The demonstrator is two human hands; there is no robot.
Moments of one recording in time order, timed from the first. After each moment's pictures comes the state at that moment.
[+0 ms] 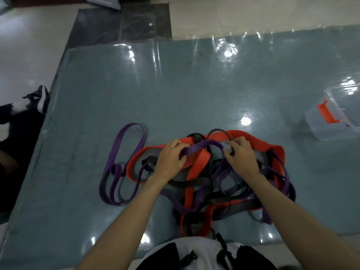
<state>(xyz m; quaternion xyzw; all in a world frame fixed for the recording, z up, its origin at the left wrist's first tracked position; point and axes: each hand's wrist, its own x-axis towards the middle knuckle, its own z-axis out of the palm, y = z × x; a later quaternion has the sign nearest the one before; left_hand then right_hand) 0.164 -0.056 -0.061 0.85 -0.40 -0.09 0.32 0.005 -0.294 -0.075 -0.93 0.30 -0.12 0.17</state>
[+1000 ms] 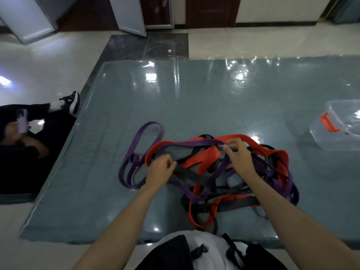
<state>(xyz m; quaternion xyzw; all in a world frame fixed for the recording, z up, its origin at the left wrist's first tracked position) 0.124 0.053 -0.065 0.92 -0.25 -0.07 0.29 -0.006 -0.227 -0.021 -0.80 0.28 -0.16 0.50</state>
